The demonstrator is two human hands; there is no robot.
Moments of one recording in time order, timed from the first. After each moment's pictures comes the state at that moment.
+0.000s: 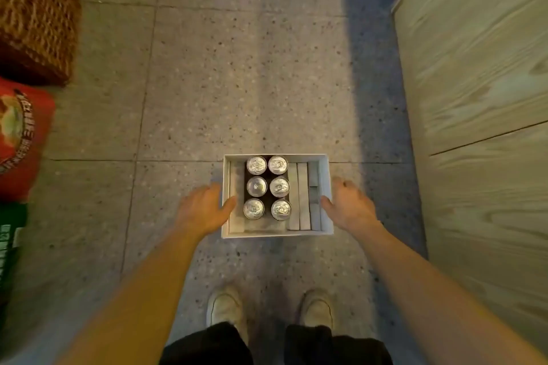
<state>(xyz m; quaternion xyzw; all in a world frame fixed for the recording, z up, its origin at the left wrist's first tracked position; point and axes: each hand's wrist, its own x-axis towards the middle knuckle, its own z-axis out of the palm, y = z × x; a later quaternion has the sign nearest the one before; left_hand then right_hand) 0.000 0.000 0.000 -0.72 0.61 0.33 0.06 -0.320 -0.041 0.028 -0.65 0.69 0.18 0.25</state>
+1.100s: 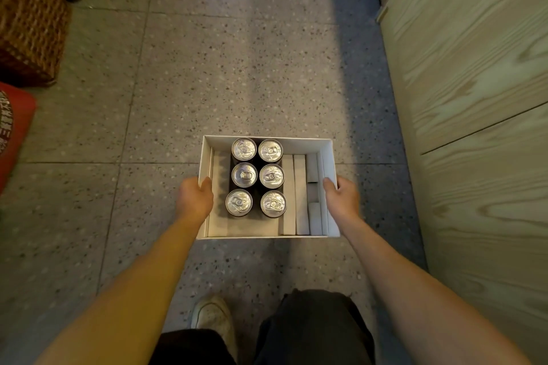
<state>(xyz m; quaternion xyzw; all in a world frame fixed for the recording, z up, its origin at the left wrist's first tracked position) -0.031 -0.007 -0.007 -0.84 0.31 0.38 -0.23 -0.320 -0.024 0.003 -0.38 0.79 -0.22 0.42</state>
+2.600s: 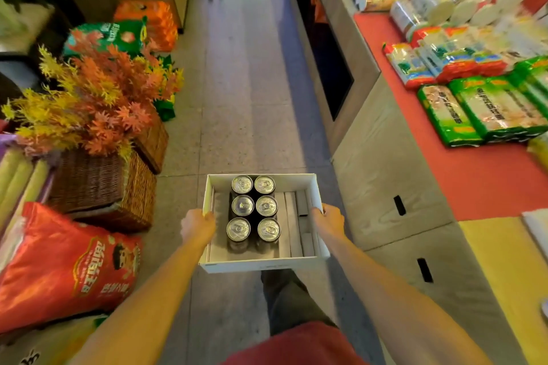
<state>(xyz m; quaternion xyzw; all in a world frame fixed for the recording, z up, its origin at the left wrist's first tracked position) 0.052 -0.172 0.643 -0.85 0.35 0.36 -0.16 -0.239 -0.184 0.620 -0.43 0.78 -0.21 0.40</state>
